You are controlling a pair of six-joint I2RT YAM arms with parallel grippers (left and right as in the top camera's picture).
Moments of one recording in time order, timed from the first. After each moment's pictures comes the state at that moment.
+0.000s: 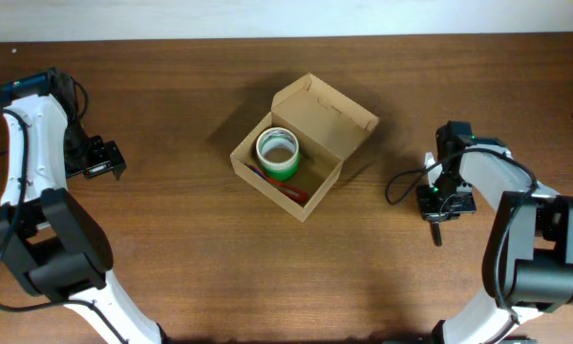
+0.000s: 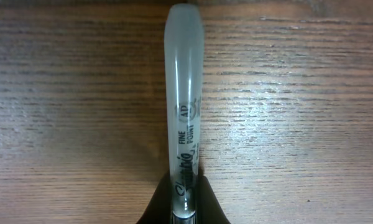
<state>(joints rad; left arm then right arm) 0.33 2.04 1.81 -1.47 -0.19 -0.20 -0.11 1.88 1.11 -0.94 0.08 -0.12</state>
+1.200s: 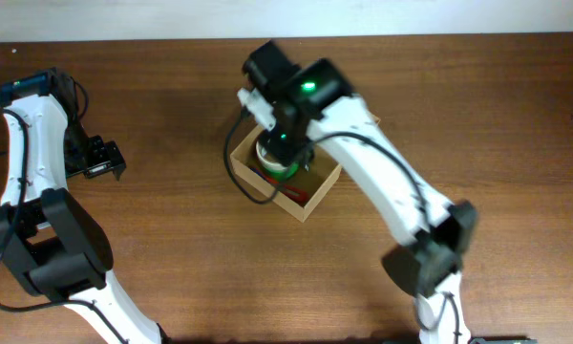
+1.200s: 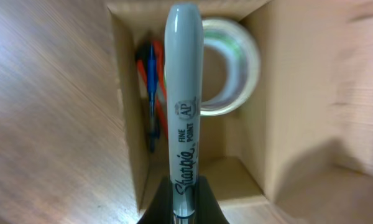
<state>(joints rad) 0.33 2.04 1.81 -1.47 -0.19 -0.20 0.66 2.16 2.27 -1.47 0.03 -0.16</state>
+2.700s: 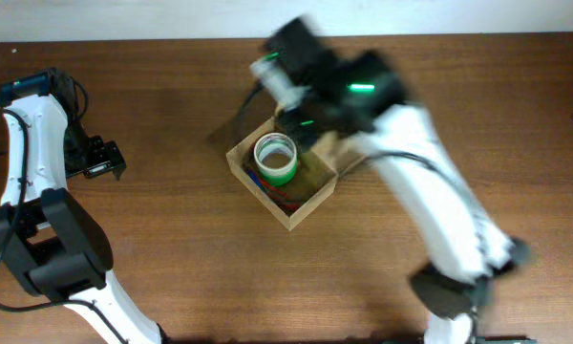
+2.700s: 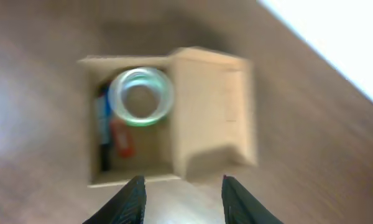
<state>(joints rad) 0.33 2.04 1.81 -1.47 -0.19 -0.20 0.60 1.94 2.43 -1.54 0.14 -0.13</state>
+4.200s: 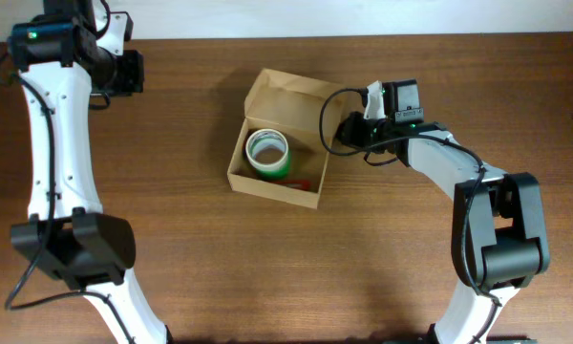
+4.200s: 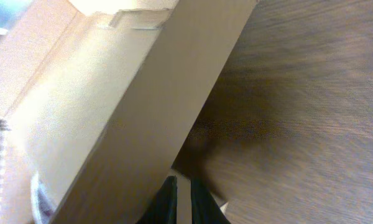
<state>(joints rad) 0.12 2.07 2.28 -1.35 0.12 0.11 0.15 1.98 1.25 -0.18 -0.56 0.46</state>
